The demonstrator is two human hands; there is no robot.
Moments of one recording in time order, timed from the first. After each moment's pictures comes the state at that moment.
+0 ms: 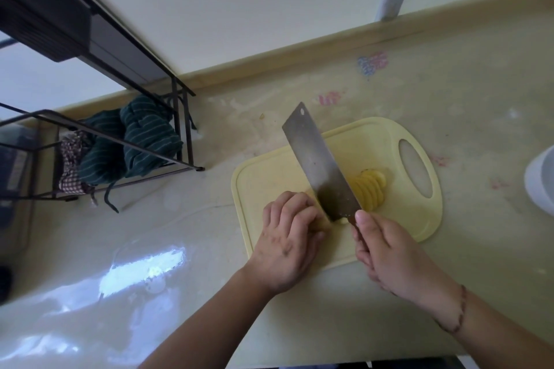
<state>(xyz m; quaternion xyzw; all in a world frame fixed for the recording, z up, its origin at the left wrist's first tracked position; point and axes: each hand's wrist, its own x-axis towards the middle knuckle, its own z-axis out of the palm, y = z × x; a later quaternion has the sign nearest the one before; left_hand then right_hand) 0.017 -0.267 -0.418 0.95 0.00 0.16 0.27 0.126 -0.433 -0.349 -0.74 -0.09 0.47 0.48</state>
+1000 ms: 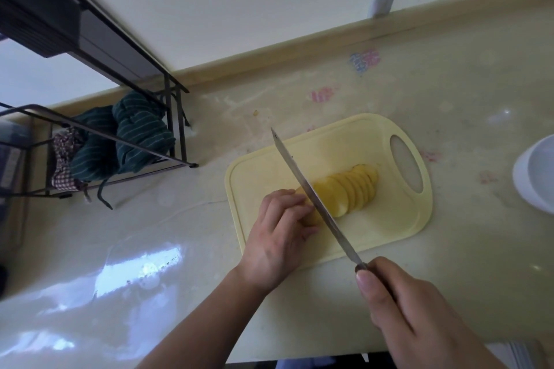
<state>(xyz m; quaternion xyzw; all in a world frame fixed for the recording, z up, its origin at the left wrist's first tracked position) 0.019 -0.269 -0.412 0.92 0.02 0.21 0.32 0.089 -0.468 -0.282 -0.83 -0.19 0.36 0.38</state>
